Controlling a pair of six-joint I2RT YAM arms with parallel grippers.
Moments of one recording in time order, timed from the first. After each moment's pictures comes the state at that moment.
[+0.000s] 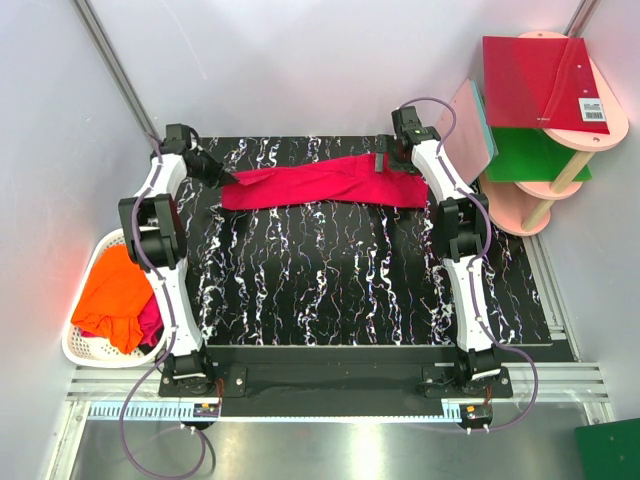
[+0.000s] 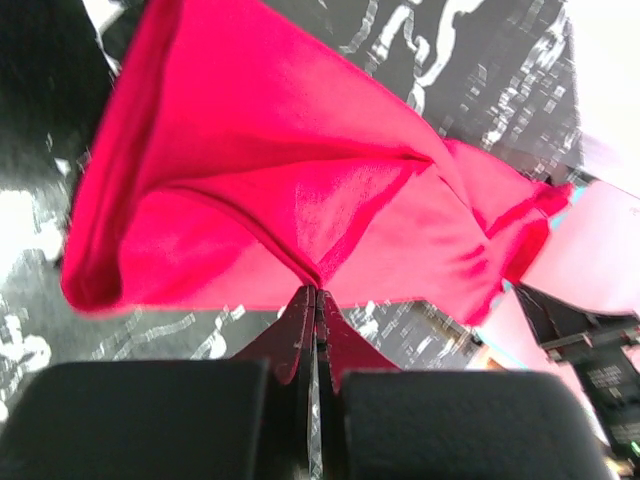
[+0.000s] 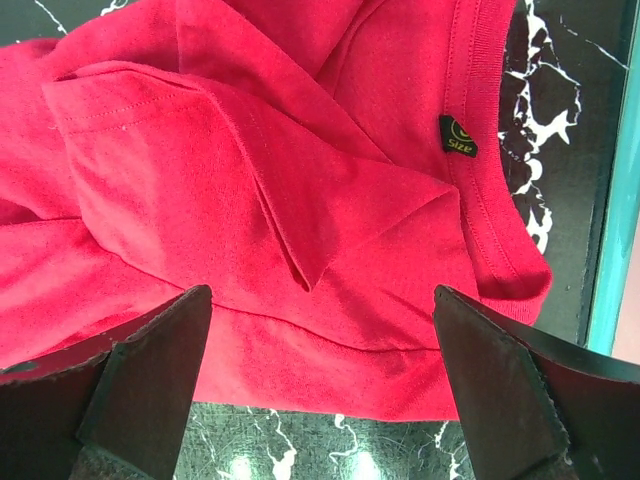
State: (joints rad) left arm 0.14 2.28 1.93 -0.66 0.48 -0.80; right arm 0.22 2.55 2.45 -0.85 0.12 0.25
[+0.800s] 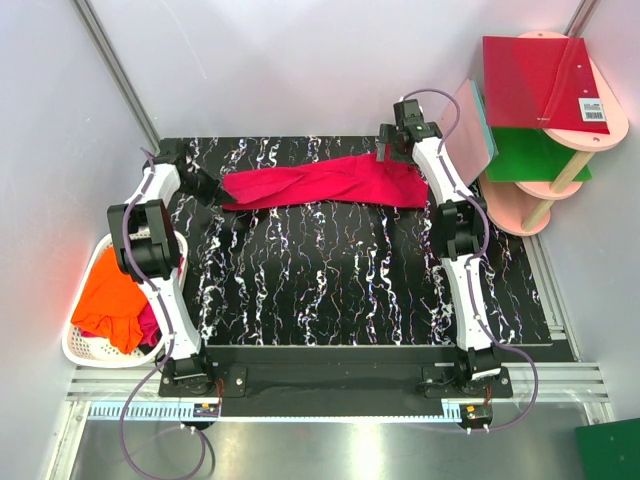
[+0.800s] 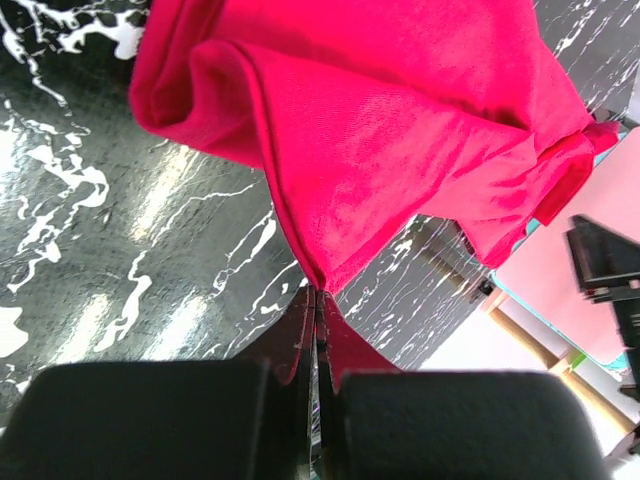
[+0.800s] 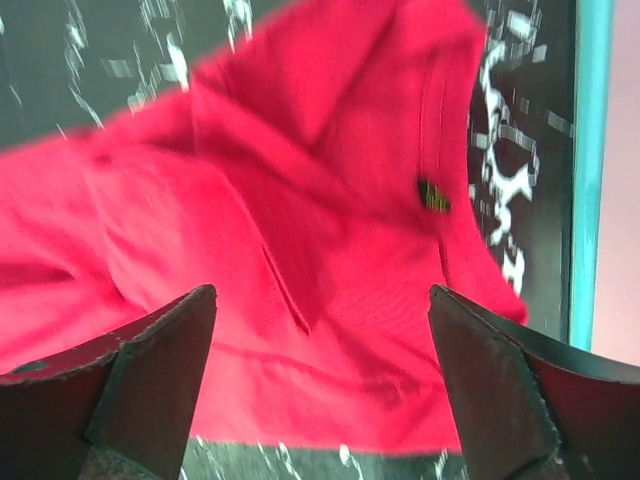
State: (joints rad) left arm 0.17 2.11 1.69 -0.74 0.54 -0.76; right arm 0.22 2.60 2.57 -0.86 0.16 0.26
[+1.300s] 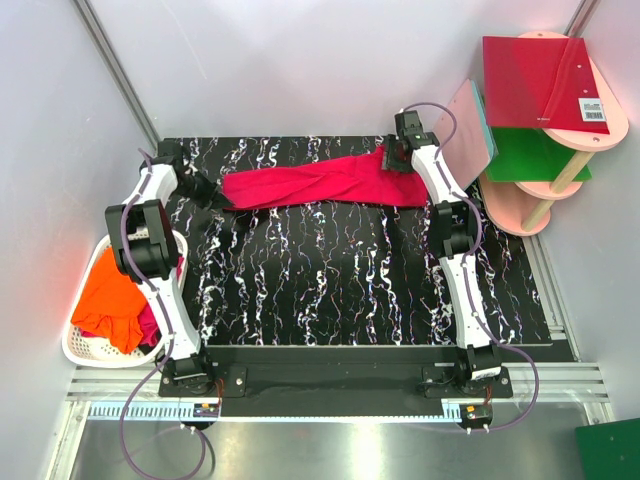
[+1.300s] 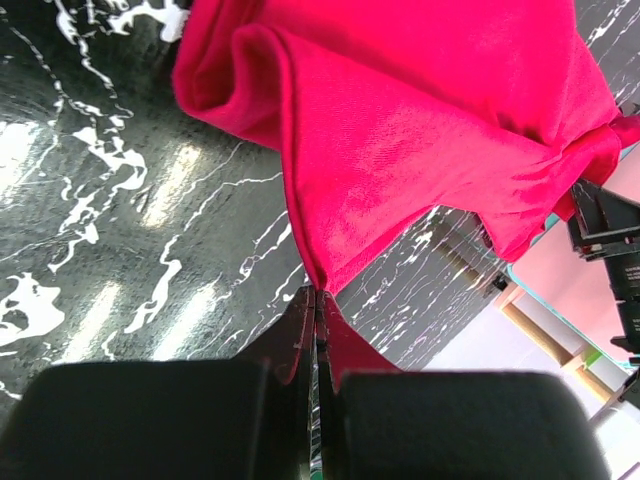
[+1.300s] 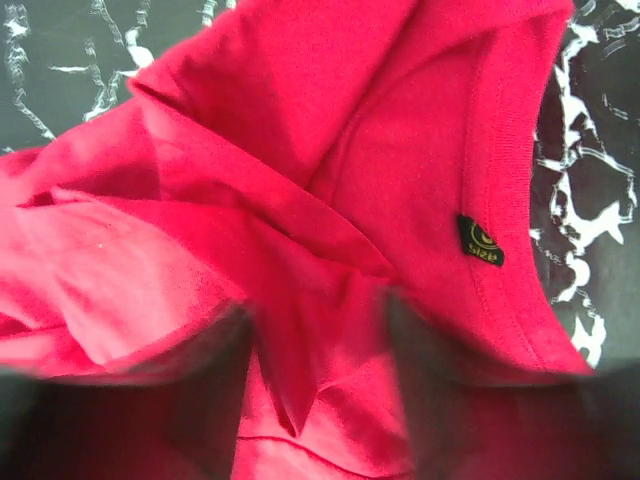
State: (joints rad) left arm 0.19 2.11 1.69 -0.79 0.54 -0.71; right arm 0.19 2.74 2.65 -0.80 0.07 0.29
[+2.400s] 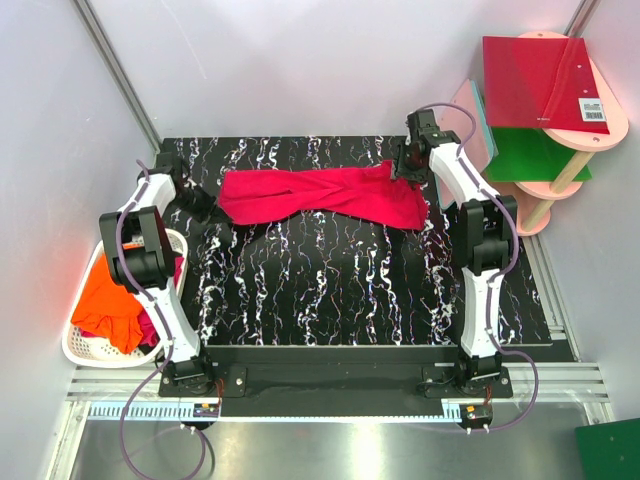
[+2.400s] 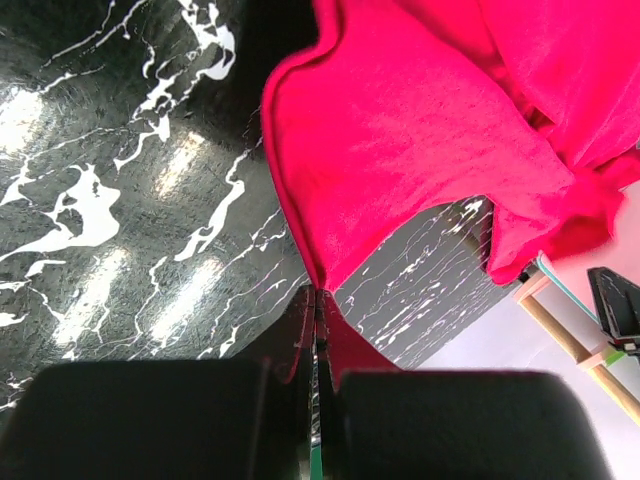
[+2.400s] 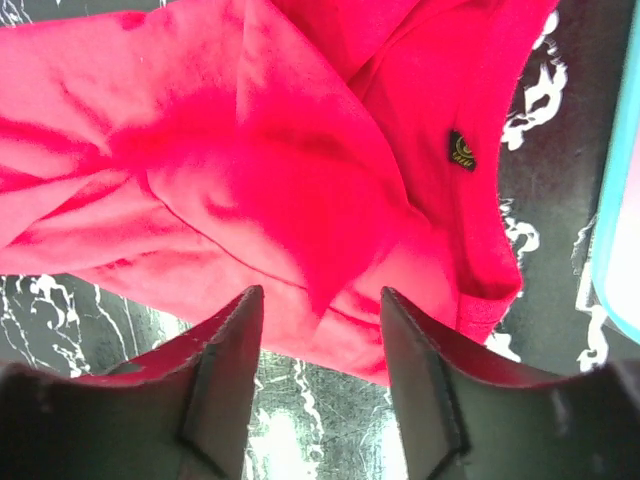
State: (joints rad) left arm 0.20 2.00 1.52 -0.82 0.51 -0.71; right arm 0.19 2.23 2.03 -0.78 -0.03 0.29
